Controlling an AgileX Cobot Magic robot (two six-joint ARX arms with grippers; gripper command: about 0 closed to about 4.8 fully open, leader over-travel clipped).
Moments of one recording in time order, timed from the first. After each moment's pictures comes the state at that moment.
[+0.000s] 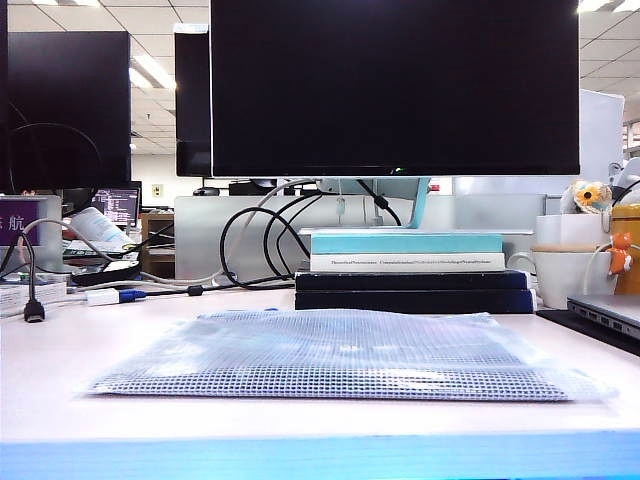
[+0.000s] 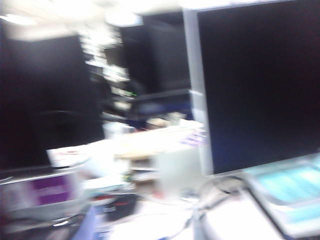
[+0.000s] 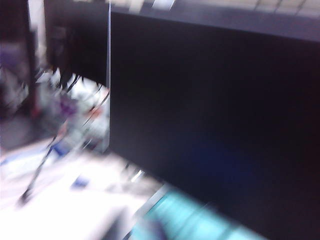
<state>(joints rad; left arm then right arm) -0.29 0.56 0.72 0.02 -0.18 0.19 0.17 1.04 1.14 -0.03 -0.47 -0.10</state>
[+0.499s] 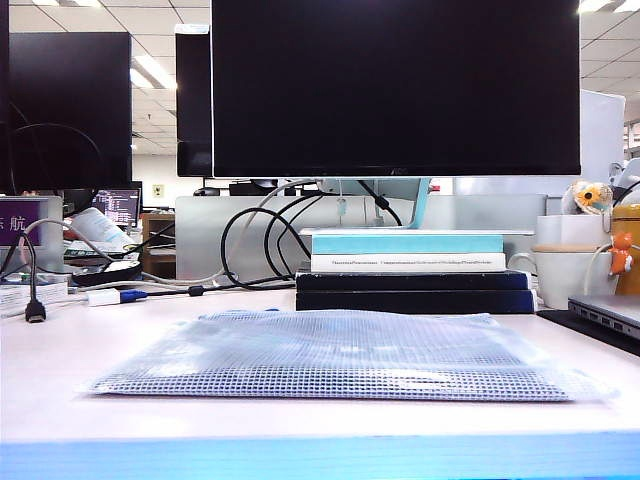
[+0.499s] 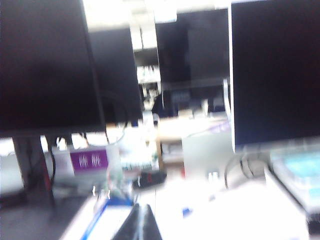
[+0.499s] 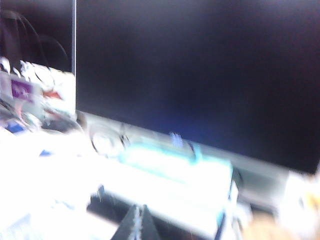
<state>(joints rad) -0.29 0.14 0.56 -0.23 -0.27 0.20 0.17 0.47 0.53 0.07 -0.25 -0.11</state>
